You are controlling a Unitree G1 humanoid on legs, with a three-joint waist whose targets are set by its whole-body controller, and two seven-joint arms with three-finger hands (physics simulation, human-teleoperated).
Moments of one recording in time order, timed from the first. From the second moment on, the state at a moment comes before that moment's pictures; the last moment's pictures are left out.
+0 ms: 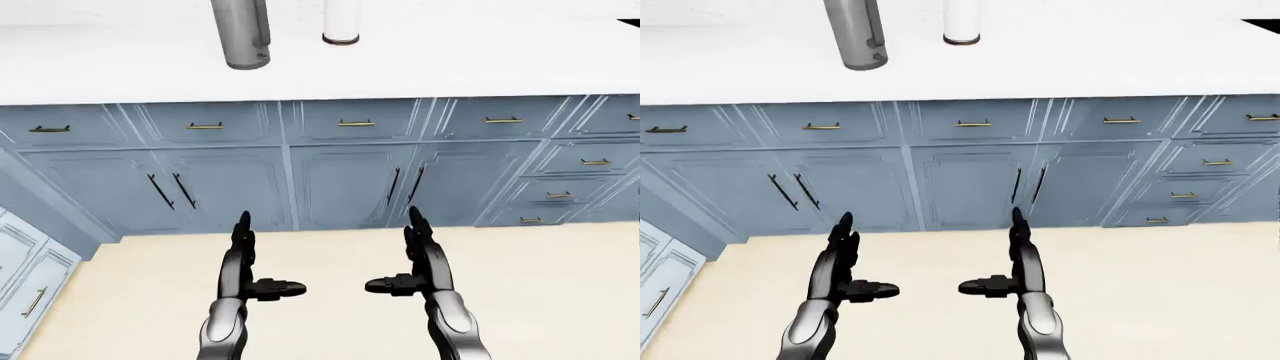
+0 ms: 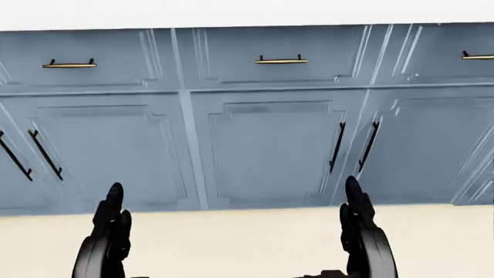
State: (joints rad) left arm 0.03 0.02 0.04 0.09 -0.01 0.06 -0.04; right arm 0.03 -0.01 -0.04 0.09 0.01 0.06 0.04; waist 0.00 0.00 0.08
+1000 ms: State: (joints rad) left arm -0.31 0.40 0.55 -0.68 -0.34 0.83 -0.05; right arm -0.50 -0.44 -0.38 -0.38 0.45 0.70 -0.05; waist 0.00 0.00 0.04
